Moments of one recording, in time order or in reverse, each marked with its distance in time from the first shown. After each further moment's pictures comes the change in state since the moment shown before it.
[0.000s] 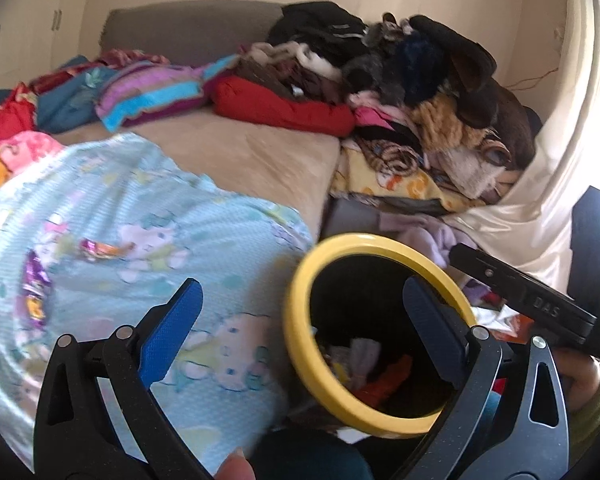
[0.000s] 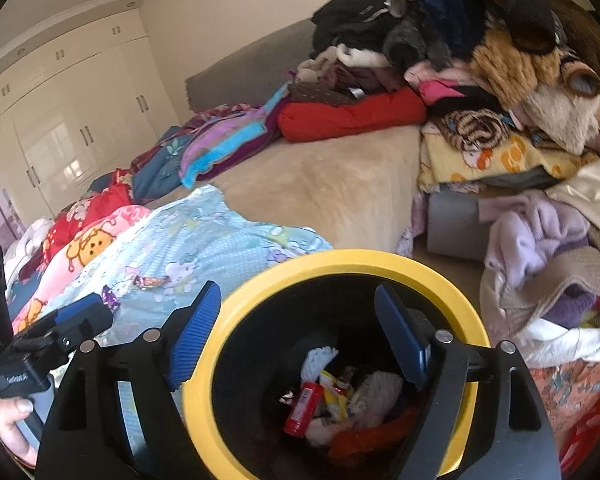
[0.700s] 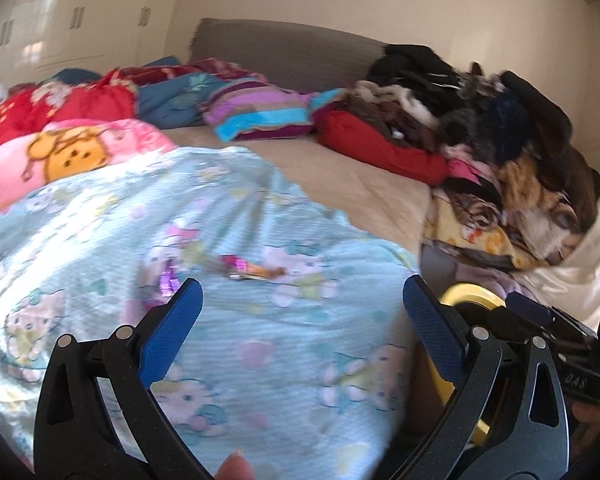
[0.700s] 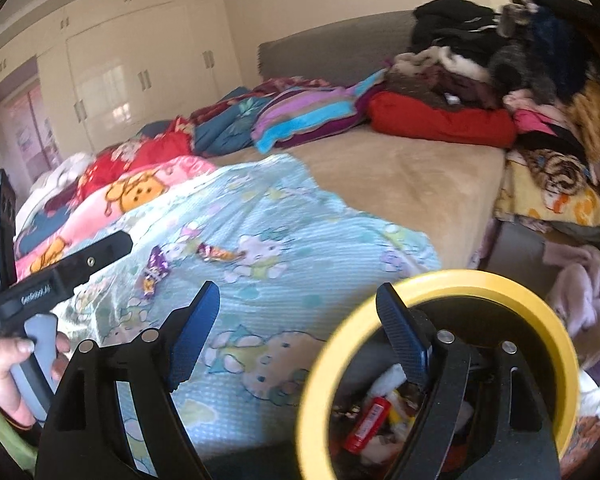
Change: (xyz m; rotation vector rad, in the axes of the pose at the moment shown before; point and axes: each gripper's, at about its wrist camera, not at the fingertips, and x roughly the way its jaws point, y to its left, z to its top) left arm -0.043 0.126 0.004 -0.181 -0.105 0.233; right arm 0.062 0.127 -0.004 -0.237 0.081 0.139
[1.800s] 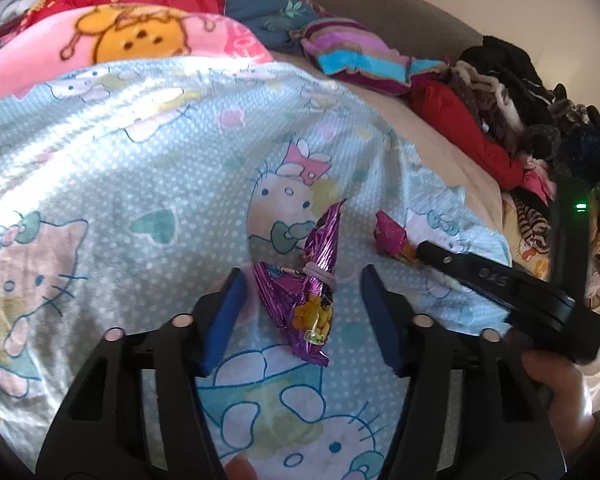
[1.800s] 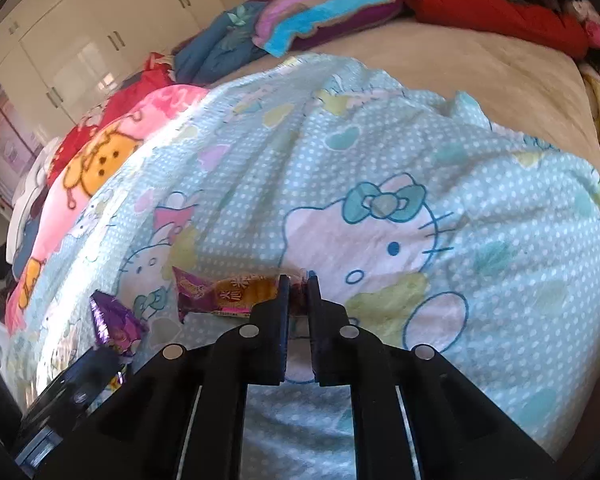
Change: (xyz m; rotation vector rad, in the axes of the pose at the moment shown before) left arm 0.081 0.118 -0.032 -0.240 0.180 0.104; right arm 0.237 0.065 0.021 0.158 0.279 0.078
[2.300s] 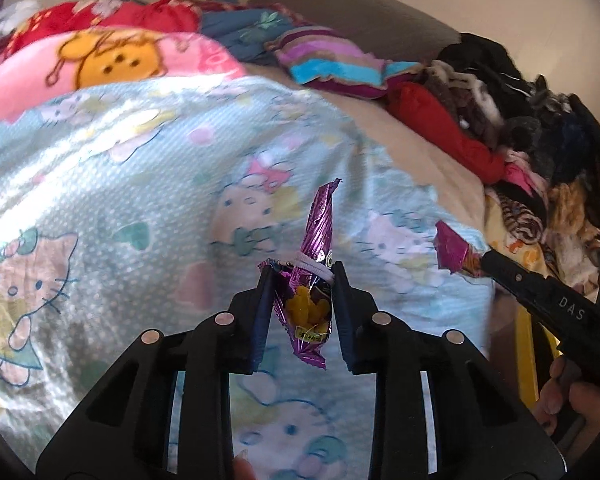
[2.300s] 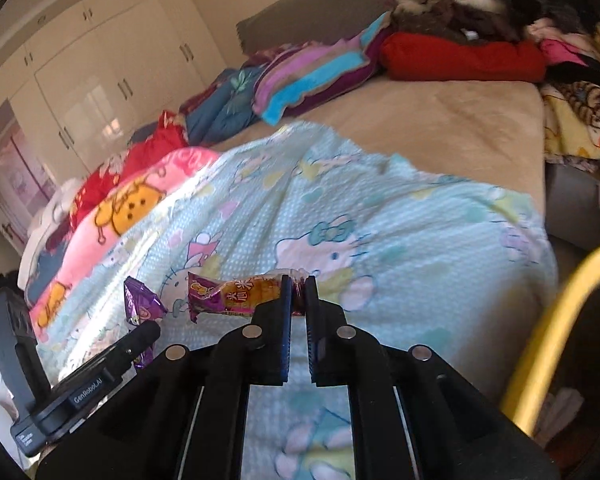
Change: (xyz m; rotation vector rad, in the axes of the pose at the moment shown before) left arm -0.024 -0.029 -0.001 0.067 -0.040 -0.050; right arm -0.110 -0.024 -0.027 0.053 -0.200 0.002
